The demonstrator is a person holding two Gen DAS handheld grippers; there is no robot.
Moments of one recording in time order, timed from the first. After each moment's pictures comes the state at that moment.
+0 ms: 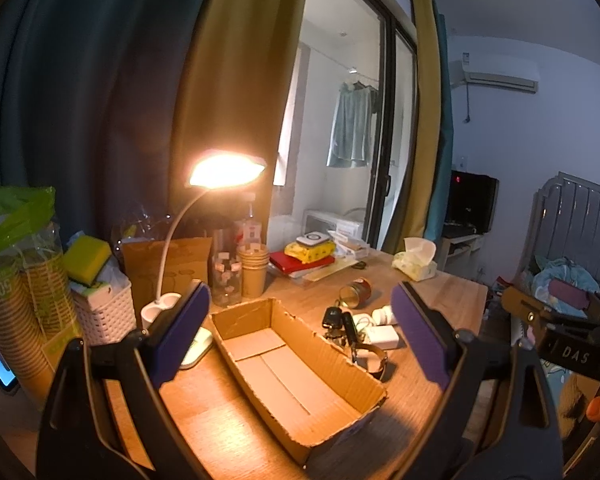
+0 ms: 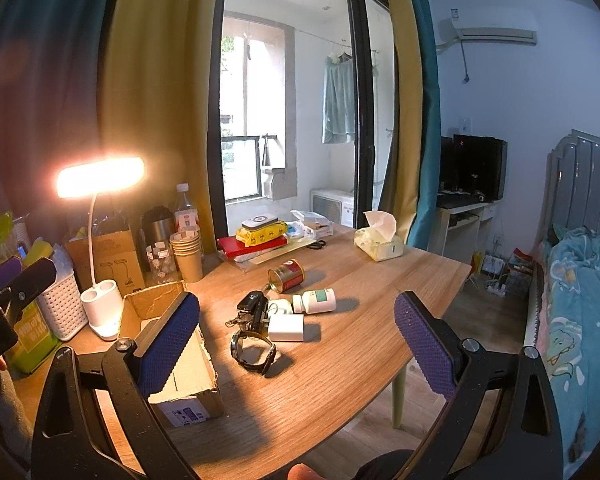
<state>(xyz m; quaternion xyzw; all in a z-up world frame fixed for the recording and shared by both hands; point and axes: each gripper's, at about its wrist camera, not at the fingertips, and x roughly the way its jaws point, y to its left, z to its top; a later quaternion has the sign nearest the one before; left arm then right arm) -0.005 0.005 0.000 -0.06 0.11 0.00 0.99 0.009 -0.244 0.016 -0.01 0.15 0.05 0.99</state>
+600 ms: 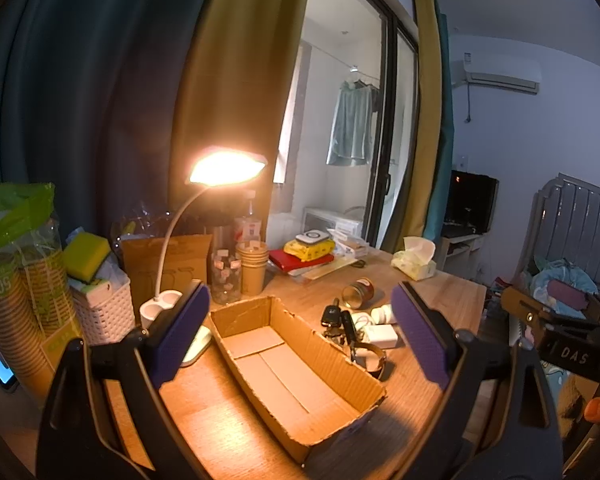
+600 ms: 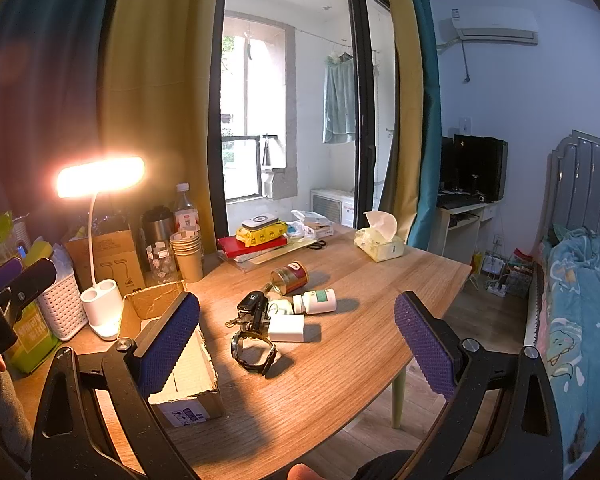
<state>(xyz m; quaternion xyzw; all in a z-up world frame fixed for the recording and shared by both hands) -0.004 0.005 0.002 -0.06 0.11 0.00 0.99 0.010 -0.244 0.015 -0.01 0.15 0.05 0.99</state>
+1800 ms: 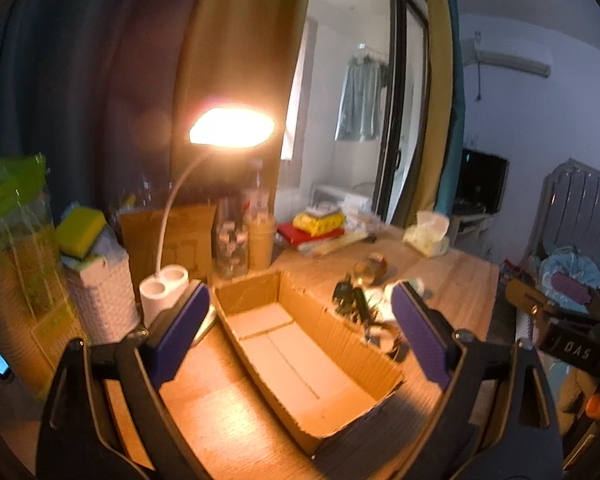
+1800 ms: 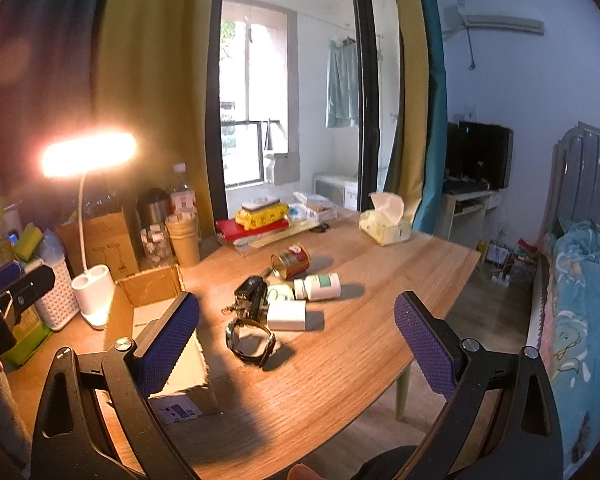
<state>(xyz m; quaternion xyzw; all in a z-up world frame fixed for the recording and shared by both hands) 0.022 0.002 -0.021 -0.06 0.17 0.02 0.98 0.038 -0.247 -0.011 -0.01 0.18 0.06 0.98</state>
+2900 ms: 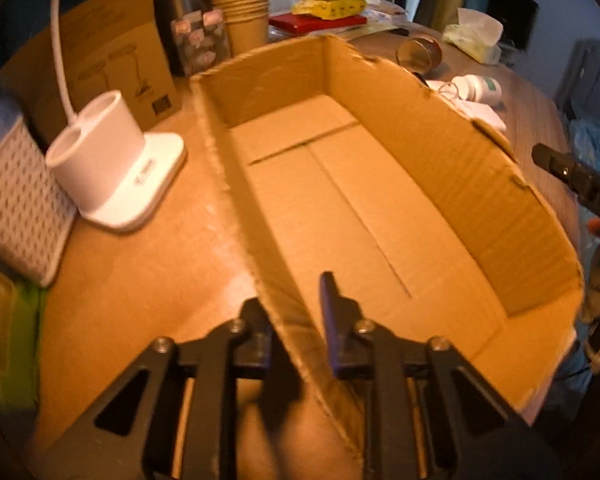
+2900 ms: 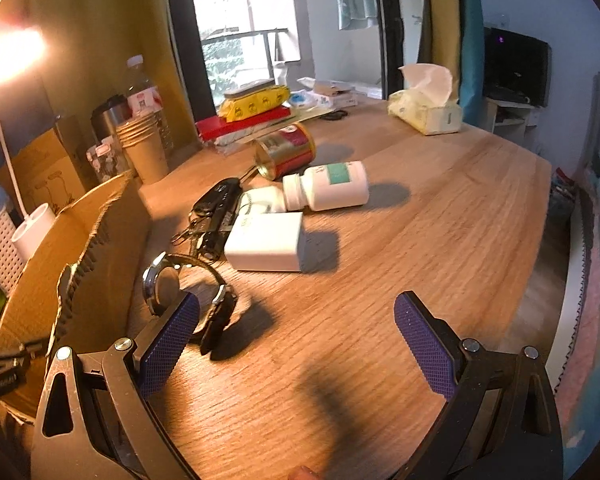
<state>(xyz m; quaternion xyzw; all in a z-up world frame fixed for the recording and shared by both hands) 0.156 0.017 -0.165 0.03 0.48 0.01 0.88 0.186 -0.257 -0.130 0.01 0.34 0.11 0.93</state>
